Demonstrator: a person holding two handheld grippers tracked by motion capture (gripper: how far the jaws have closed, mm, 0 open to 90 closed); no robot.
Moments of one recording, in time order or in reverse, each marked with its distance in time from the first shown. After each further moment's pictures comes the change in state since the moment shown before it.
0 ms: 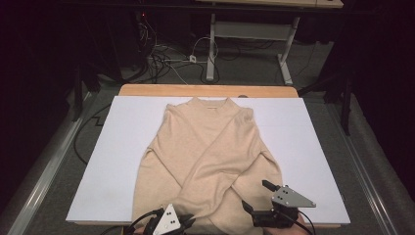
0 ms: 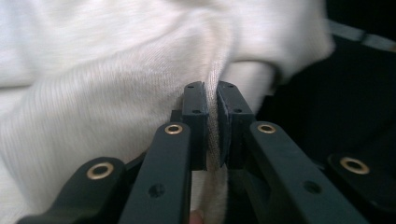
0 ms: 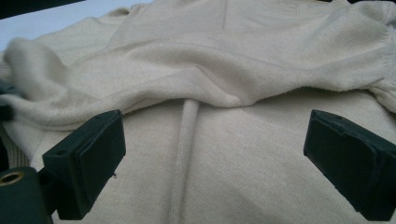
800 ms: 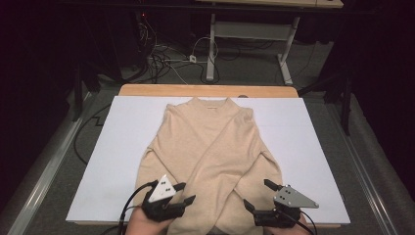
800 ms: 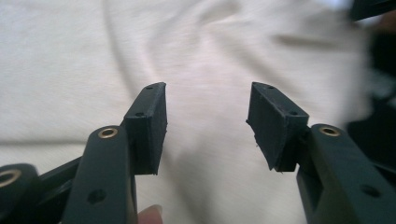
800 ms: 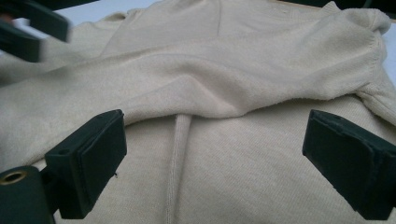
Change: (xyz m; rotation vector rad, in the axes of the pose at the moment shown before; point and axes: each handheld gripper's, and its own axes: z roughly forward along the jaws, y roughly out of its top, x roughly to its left) left arm 0.065 0.043 0.007 -0.011 0.112 -0.131; right arm -0.001 0.002 -0.004 -0.012 -0.015 -0.002
